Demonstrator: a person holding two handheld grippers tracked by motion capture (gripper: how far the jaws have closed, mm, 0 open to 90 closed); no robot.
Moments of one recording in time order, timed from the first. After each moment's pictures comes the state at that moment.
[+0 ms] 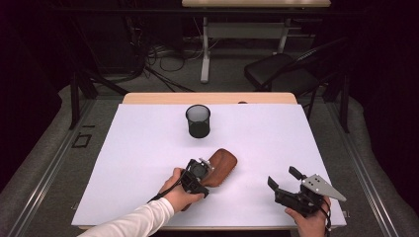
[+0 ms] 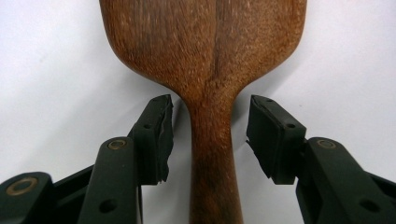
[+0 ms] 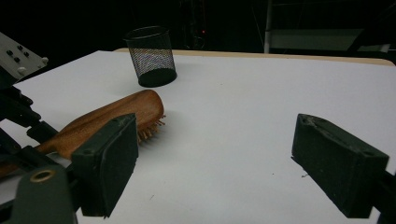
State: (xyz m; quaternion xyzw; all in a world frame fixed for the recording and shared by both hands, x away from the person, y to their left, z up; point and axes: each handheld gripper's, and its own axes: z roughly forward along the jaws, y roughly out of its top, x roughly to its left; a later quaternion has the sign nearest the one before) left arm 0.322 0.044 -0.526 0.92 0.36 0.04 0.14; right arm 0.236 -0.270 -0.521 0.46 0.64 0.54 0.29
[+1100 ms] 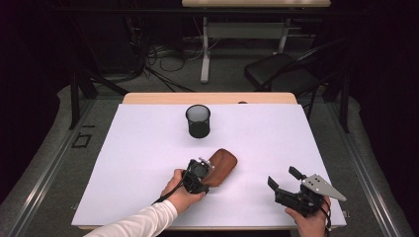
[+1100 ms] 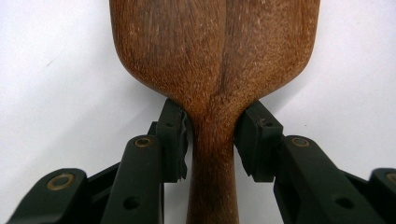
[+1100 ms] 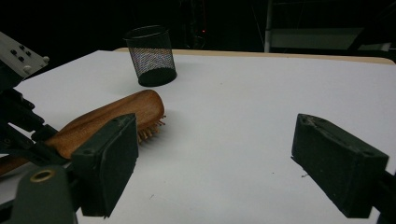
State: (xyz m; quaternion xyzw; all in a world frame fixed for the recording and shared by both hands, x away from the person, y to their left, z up) left arm 0.322 0.042 -0.530 0.90 0.39 0.05 0.16; right arm 0.236 -0.270 -0.522 0.46 0.64 0.54 0.29
